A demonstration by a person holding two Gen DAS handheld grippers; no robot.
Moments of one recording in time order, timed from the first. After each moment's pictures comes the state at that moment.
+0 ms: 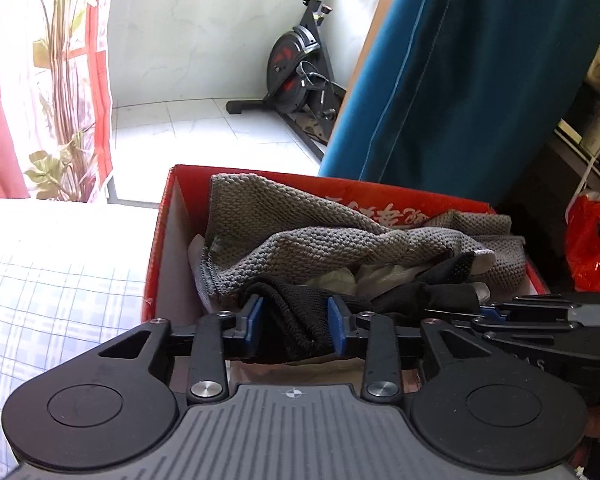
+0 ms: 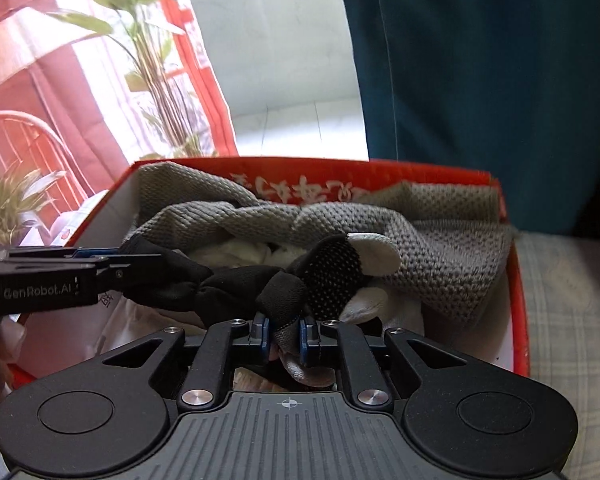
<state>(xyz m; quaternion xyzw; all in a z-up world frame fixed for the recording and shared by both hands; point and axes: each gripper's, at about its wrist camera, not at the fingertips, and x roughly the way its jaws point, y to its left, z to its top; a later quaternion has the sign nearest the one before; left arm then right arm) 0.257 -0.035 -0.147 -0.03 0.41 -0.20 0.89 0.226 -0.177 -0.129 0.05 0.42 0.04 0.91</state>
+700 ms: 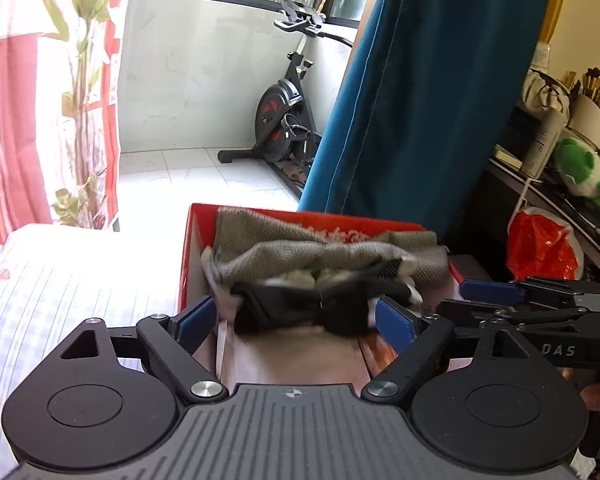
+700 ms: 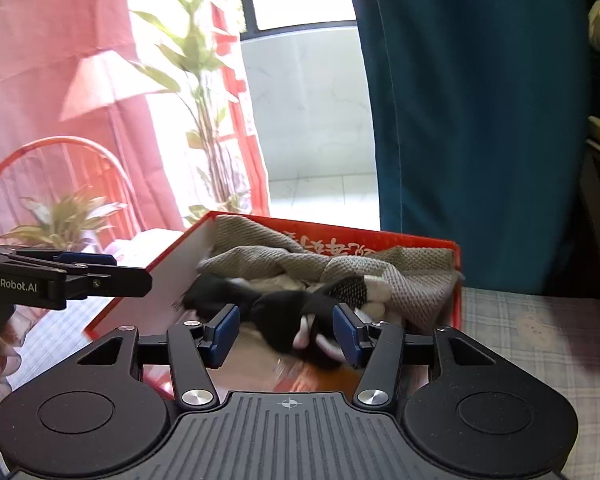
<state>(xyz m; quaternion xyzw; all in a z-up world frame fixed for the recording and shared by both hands) 0.160 -0.003 -0.093 -0.04 0.33 -0.21 0.92 0.120 -0.168 -0.071 0.01 0.30 0.09 0.95</state>
